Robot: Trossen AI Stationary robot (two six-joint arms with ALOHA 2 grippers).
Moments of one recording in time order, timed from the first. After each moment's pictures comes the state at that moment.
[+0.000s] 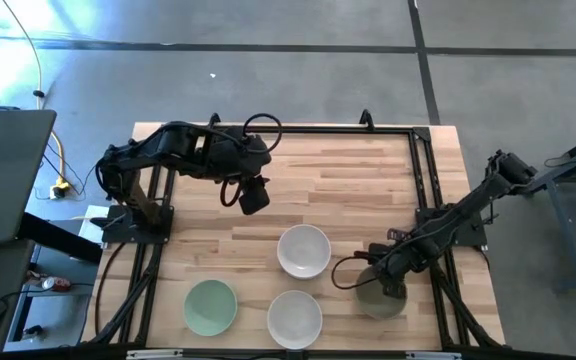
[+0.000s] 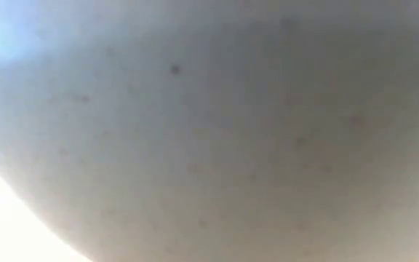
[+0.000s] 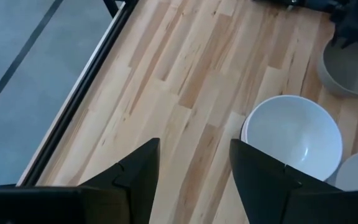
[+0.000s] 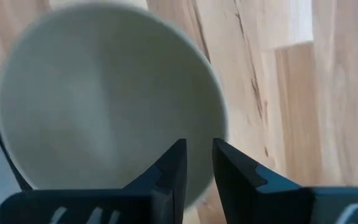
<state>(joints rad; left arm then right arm) 0.01 1.76 2.32 -1.56 -0.37 -0.36 0.63 1.35 0.93 -0.96 -0.02 0.86</state>
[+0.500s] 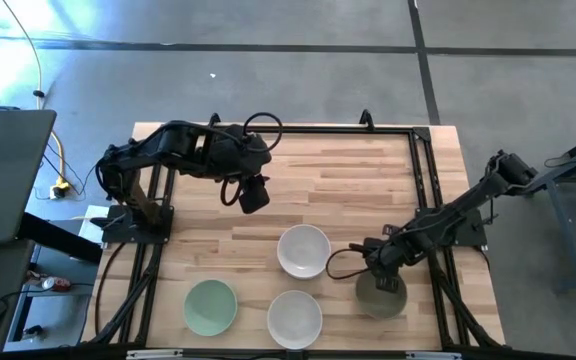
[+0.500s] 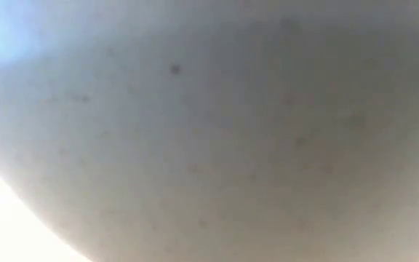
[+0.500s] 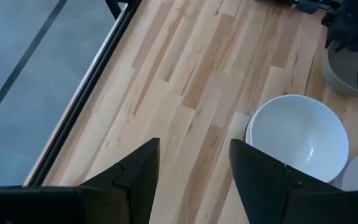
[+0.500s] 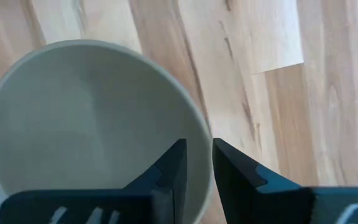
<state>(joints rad) 0.02 1.76 2.32 -1.56 -0.38 -0.34 0.56 1.35 0.91 -0.93 -0.02 0.81</state>
